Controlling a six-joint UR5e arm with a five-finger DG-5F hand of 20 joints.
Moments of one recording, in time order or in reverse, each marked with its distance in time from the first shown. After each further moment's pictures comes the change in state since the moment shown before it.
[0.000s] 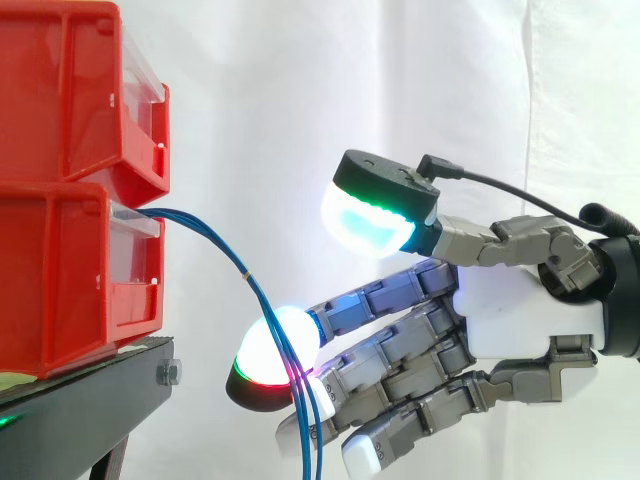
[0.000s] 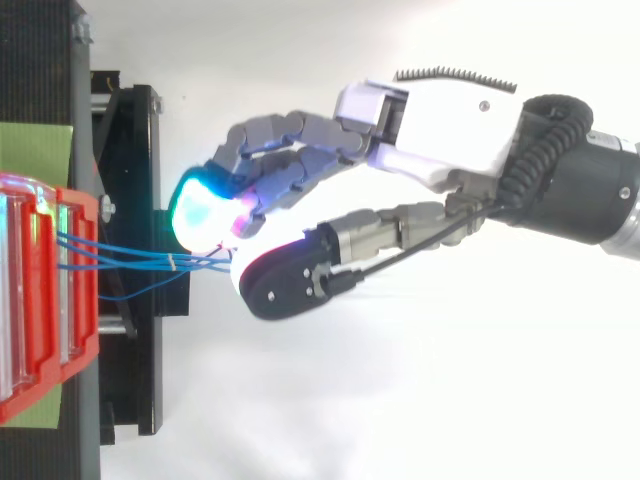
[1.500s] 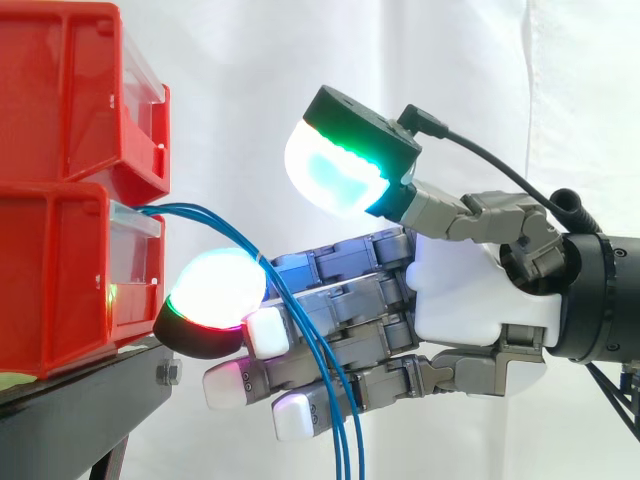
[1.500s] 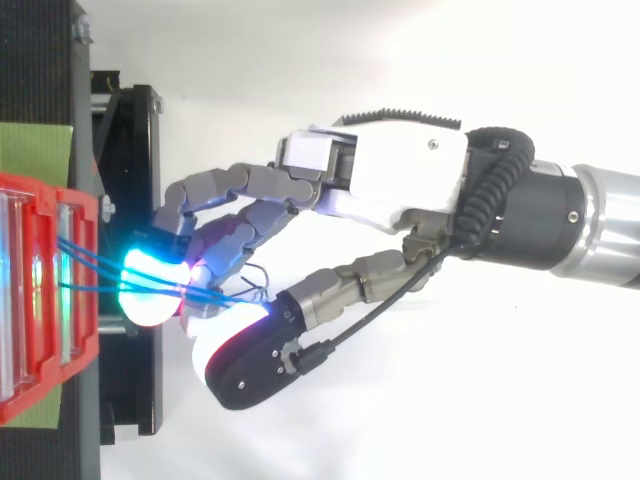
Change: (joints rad) arm 0.003 -0.058 0.042 0.167 -0.089 0.057
